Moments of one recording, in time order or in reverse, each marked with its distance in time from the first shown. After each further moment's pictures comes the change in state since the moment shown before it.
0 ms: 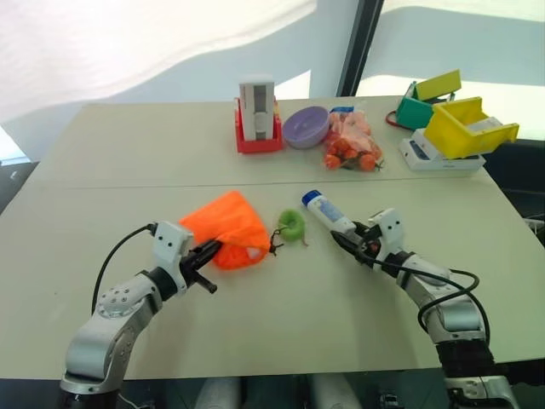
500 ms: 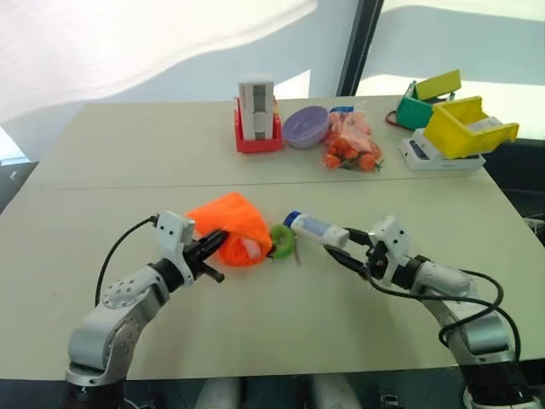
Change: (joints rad) left arm -0.071 -0.039 0.038 -0.035 -0.137 0.123 0.071; right arm 0.139 -0.133 0.033 -0.317 0.058 0.019 0.172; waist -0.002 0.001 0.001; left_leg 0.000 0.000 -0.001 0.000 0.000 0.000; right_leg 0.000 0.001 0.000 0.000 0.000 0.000
